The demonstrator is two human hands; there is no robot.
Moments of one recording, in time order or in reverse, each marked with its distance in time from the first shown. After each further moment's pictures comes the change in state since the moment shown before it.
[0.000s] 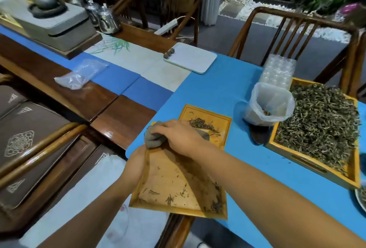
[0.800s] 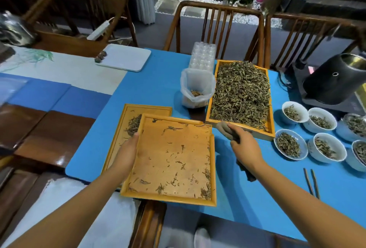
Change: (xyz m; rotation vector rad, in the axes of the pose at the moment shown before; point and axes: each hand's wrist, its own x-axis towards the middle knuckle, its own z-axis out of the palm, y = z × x) left_hand -0.023 0.027 0.105 0.135 -0.228 0.064; right_hand -0.280 0.130 0.010 0.400 0.497 1.009
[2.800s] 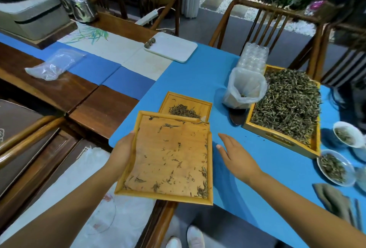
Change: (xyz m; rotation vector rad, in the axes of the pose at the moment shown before) left_hand -0.027 -0.045 -0.100 -0.251 0.209 -0.142; right_hand -0.024 -0.070 0.078 -0.231 -0.381 -0.294
